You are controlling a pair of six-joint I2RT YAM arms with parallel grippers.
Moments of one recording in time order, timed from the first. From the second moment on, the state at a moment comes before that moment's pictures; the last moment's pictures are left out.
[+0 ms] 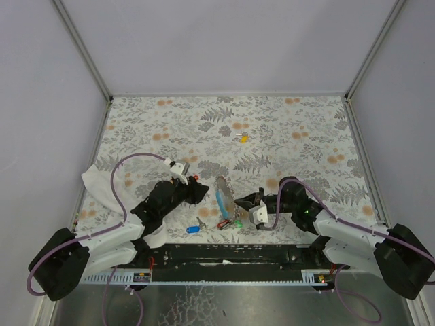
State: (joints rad) left arm -0.71 0.98 0.20 0.51 0.00 -0.43; right arm 0.73 1.02 0.28 0.41 -0.79 -1.03
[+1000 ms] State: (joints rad) left arm -0.55 1.38 0.52 0.07 -0.28 -0.56; right arm 0.77 0.94 0.20 0.44 -0.73 -0.95
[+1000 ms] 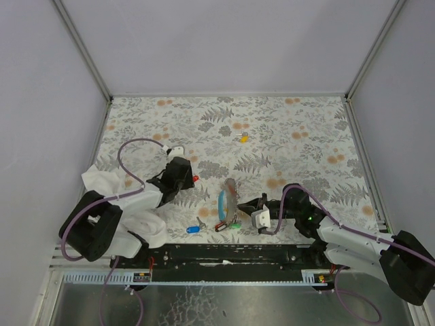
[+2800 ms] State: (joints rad) left arm -0.60 1.26 0.47 -0.03 -0.34 -0.61; right arm 0.77 0.87 0.20 0.43 -0.78 -0.91
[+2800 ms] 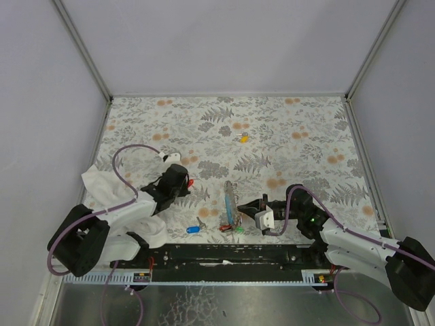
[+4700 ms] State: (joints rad) left arm -0.76 1.22 0.49 -0.13 -0.16 -0.76; right arm 0.77 0.87 0.20 0.41 -0.80 -0.91
